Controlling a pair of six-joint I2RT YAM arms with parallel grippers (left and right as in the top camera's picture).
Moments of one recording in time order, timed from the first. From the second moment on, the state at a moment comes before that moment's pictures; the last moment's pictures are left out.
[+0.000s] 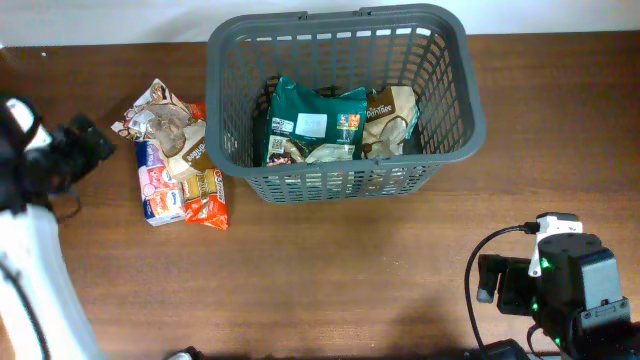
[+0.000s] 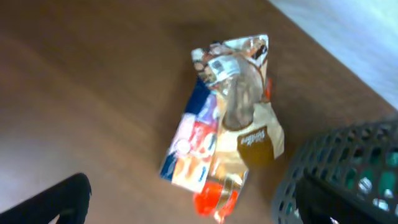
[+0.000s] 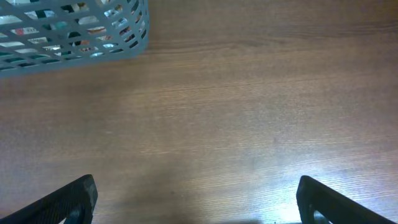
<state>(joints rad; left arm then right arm) 0.46 1.44 1.58 -1.07 0.13 -0.26 0.24 0.71 1.15 -1.42 0.19 0.30</state>
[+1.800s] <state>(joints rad) 0.37 2.17 1.58 -0.36 0.54 -0.33 0.24 0.71 1.15 -1.42 0.19 0.30</state>
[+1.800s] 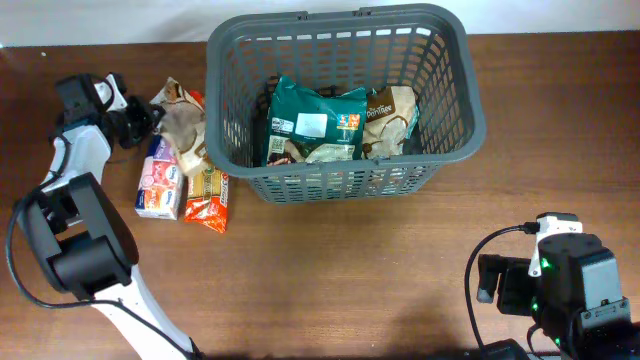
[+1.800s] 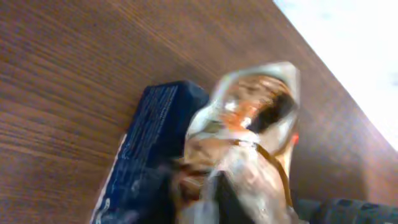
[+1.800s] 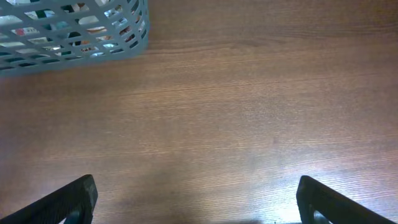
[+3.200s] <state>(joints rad) 0.15 1.53 1.90 -0.34 0.76 -0.12 0.24 0.71 1.15 -1.42 0.19 0.30</state>
